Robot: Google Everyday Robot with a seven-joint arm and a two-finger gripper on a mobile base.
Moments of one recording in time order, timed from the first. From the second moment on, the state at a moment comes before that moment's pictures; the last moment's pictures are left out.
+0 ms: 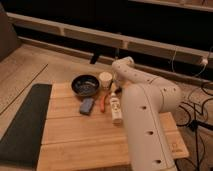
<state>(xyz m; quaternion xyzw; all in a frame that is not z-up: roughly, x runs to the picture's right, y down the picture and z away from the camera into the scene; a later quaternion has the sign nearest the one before) 0.098 -0.009 1.030 -0.21 0.11 0.45 0.86</state>
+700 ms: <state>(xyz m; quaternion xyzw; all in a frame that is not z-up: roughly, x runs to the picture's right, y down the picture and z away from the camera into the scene) 0.180 -0.042 0.940 -0.08 0.24 0.51 0.82</state>
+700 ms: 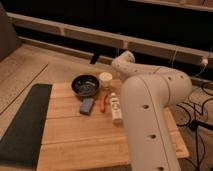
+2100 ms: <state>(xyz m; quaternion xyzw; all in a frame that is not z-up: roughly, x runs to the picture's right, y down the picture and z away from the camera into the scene) -0.094 0.048 0.859 -0.23 0.06 0.30 0.92</state>
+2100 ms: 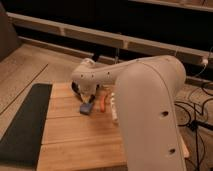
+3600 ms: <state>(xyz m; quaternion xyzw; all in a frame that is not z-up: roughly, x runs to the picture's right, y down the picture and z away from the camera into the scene) -0.116 0.080 0.868 -0.26 0.03 0.25 0.93</state>
